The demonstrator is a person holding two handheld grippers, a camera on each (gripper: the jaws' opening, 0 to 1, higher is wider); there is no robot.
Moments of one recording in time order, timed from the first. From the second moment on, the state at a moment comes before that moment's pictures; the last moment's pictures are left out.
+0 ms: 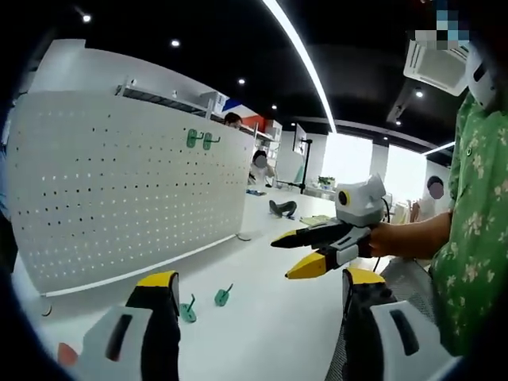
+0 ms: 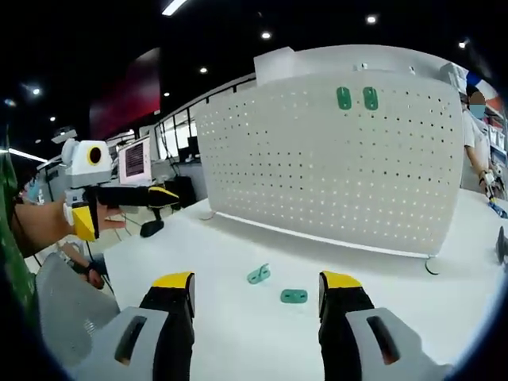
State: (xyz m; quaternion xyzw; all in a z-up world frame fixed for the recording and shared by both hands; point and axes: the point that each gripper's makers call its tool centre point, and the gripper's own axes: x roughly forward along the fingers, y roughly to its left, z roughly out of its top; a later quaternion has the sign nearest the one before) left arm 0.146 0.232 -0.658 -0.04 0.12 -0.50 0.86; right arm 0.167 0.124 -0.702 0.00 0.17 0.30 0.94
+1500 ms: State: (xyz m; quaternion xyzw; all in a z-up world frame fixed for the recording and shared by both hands) left arm 0.151 0.239 -0.664 -0.04 0.13 -0.49 0.86; right arm 0.209 0.156 -0.713 -0.04 0.20 0.32 0.92
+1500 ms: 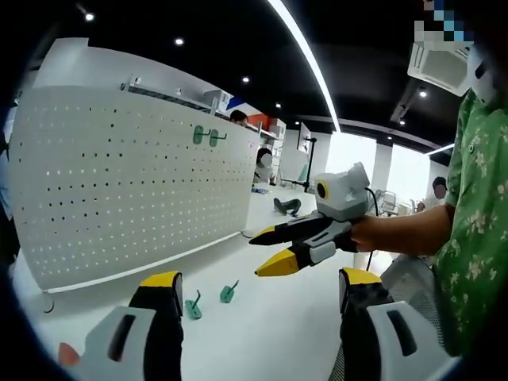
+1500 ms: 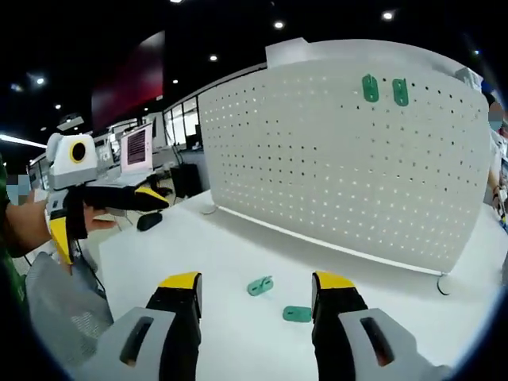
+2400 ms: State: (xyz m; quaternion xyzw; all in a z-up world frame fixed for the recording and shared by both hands) left arm 0.153 0.247 -0.666 -0.04 0.13 -0.48 0.86; right arm 0.242 0.180 -0.763 -0.05 0.28 0.34 0.90
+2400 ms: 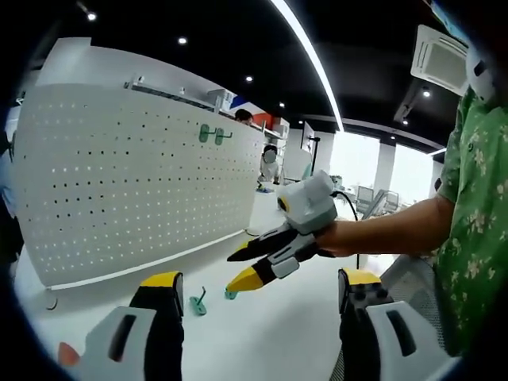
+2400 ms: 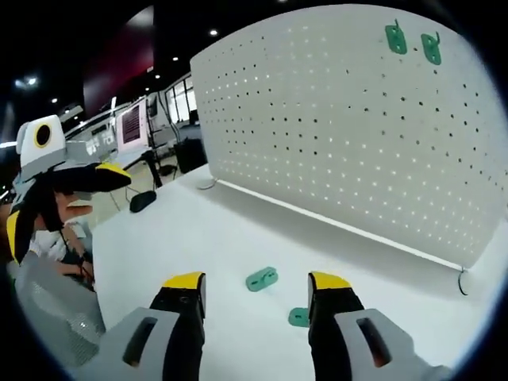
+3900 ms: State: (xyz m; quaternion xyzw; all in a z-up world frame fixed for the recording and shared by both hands) left arm 0.159 0.254 -0.677 -0.05 0.14 -0.49 0.86; right arm 0.272 0.203 -0.823 0.01 0.40 0.30 0.87
